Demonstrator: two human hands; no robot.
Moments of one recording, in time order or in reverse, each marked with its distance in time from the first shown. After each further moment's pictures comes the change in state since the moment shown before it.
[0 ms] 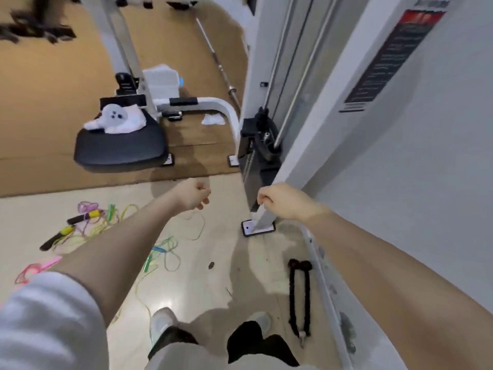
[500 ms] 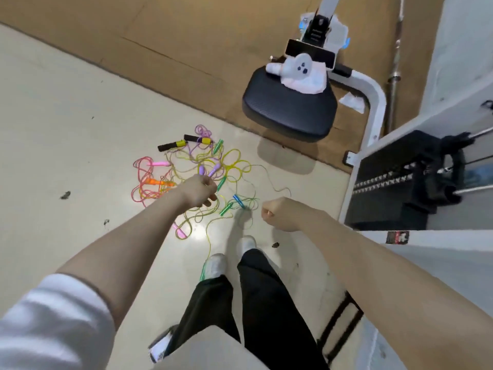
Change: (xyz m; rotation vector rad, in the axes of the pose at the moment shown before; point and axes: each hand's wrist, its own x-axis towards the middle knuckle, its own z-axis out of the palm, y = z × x) left_hand -0.080 -0.281 -0.127 -0.446 0.233 -0.464; right_hand 0.172 -0.262 0.135 -0.230 -0.580 -0.329
